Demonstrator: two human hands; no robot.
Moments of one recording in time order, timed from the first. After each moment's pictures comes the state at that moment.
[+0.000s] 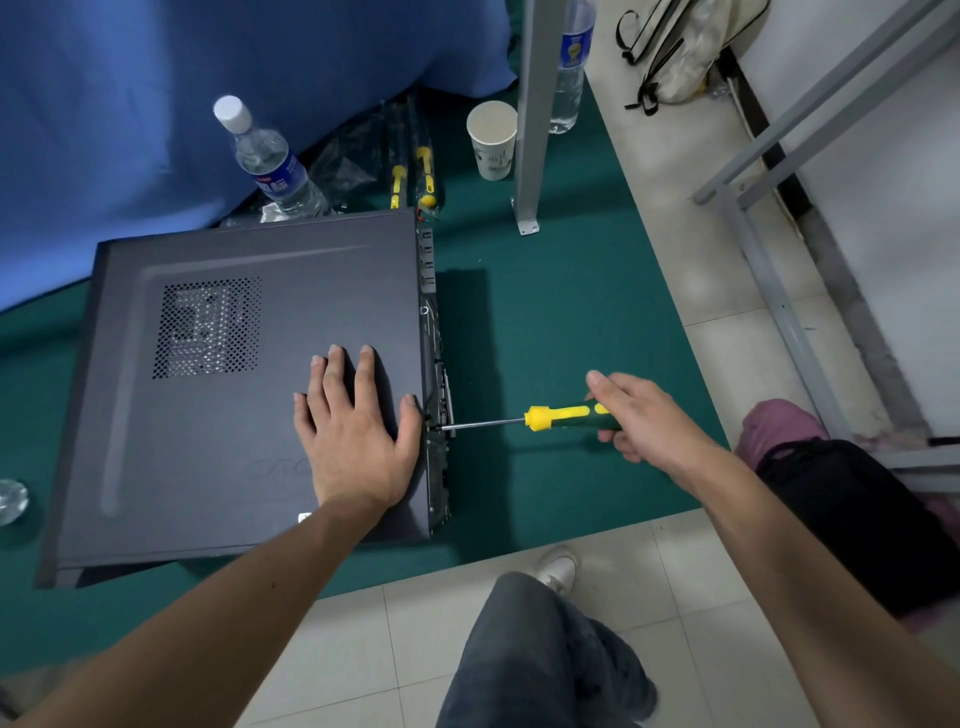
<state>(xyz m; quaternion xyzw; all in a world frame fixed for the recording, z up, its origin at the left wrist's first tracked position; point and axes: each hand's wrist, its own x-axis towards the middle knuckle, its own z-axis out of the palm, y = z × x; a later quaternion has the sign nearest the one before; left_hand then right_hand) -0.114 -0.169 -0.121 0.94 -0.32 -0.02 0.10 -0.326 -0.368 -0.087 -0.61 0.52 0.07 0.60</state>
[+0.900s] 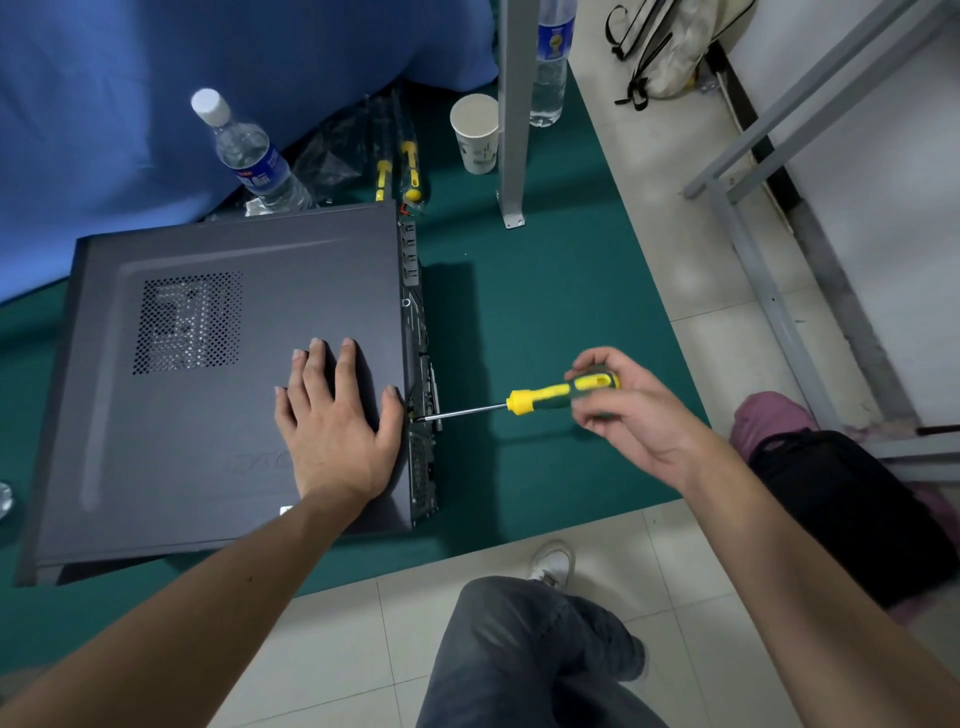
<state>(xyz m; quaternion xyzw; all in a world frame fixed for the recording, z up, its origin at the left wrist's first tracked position) -0.115 -0.170 -0.116 0.94 -0.32 -0.02 0.11 -0.333 -0.367 -0.092 -0.41 0.44 -0.08 0.79</state>
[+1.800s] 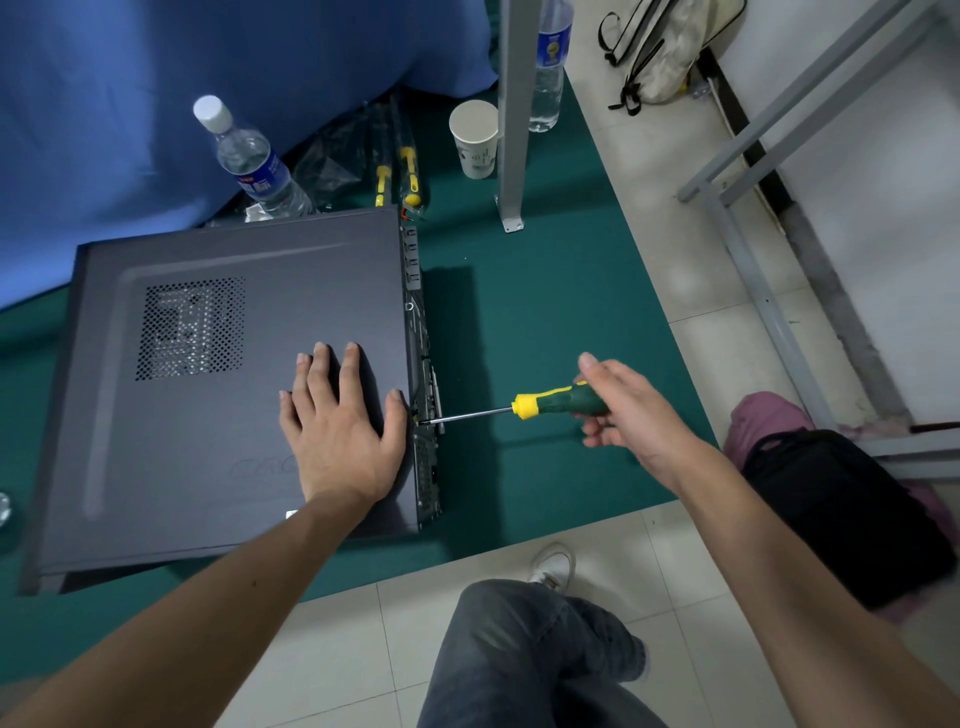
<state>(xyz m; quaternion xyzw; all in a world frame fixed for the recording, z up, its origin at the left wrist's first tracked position) -0.114 -0.169 -0.116 0.94 -0.33 -0.03 0.12 -0.330 -0.360 -0.091 -0.52 0.51 -0.04 0.68</state>
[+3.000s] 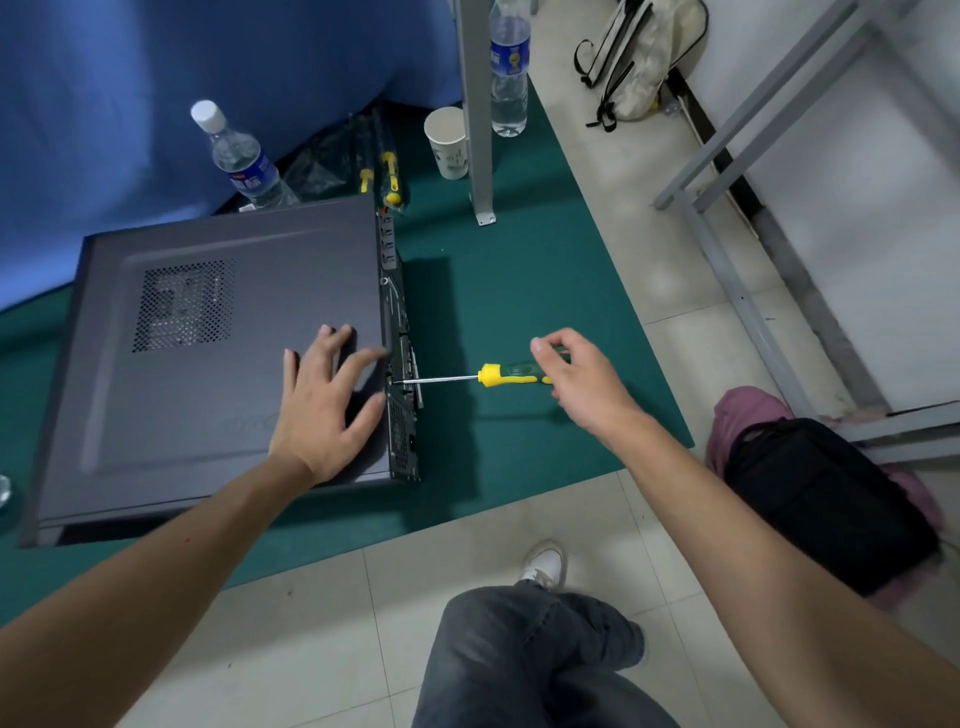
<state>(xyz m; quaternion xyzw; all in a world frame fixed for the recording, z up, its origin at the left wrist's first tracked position) -0.110 -0.144 -0.097 0.83 -0.52 -0.11 0.16 -0.336 -0.332 -0.074 -0.64 0.51 -0.07 0.57</state>
